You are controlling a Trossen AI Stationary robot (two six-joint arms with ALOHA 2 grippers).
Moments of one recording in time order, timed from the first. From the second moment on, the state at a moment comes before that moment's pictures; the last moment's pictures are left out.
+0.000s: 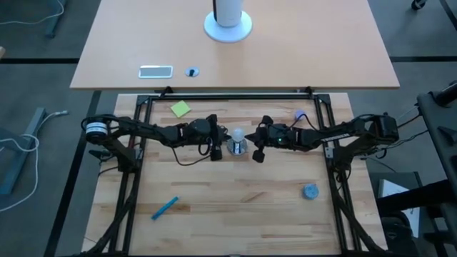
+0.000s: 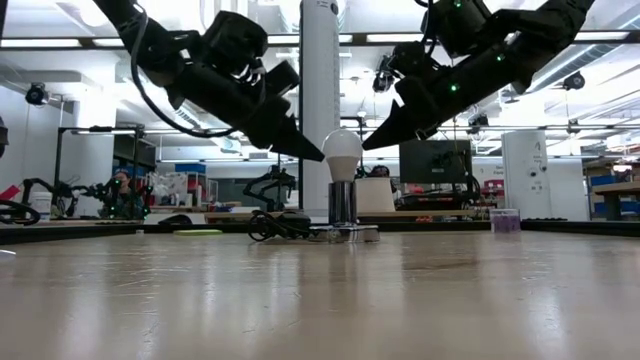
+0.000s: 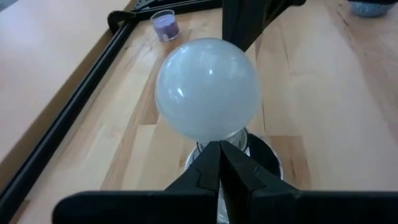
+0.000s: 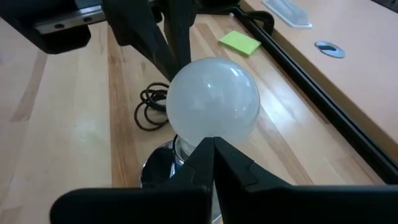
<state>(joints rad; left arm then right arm) 0.19 1.59 0.77 0.37 -0.06 0.21 -0.11 1.42 0.63 0.35 0.21 -0.07</state>
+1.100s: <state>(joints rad) 0.18 1.52 0.77 0.27 -0.09 0.19 -0.11 1.36 0.63 0.27 0.23 -0.05</state>
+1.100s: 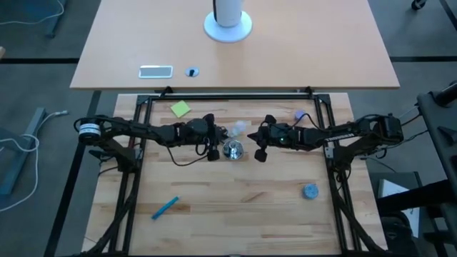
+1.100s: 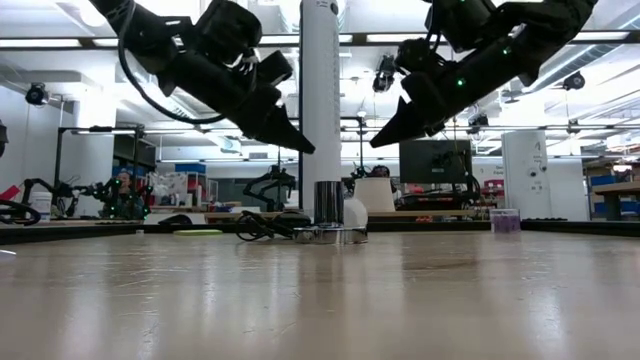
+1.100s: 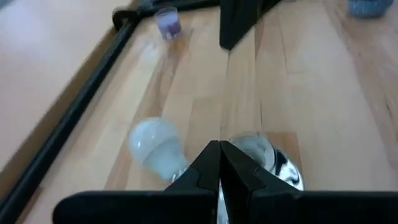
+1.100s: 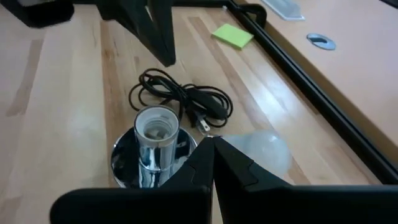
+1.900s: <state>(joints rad) 0.13 1.18 0.62 0.02 -0.02 0.12 -0.12 1.25 0.60 0.23 0.13 -0.09</state>
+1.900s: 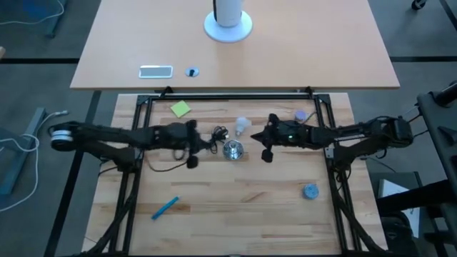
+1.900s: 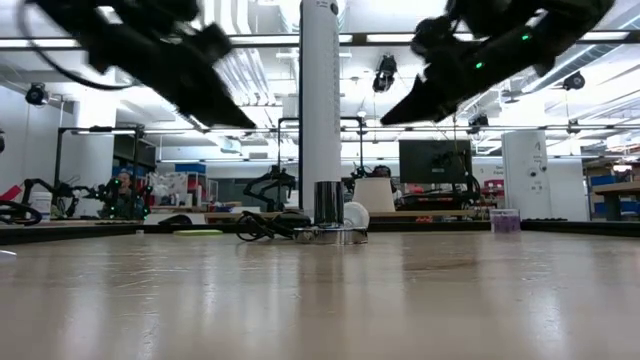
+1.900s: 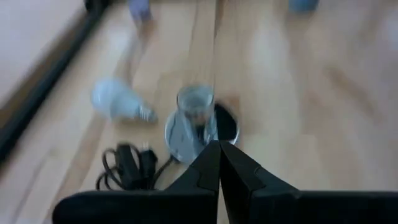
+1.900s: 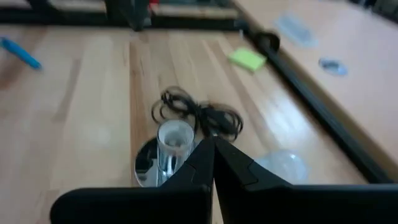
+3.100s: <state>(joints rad) 0.12 0.41 0.02 0.46 -0.01 -0.01 -0.11 0.42 0.01 0.86 -0.11 -0.27</state>
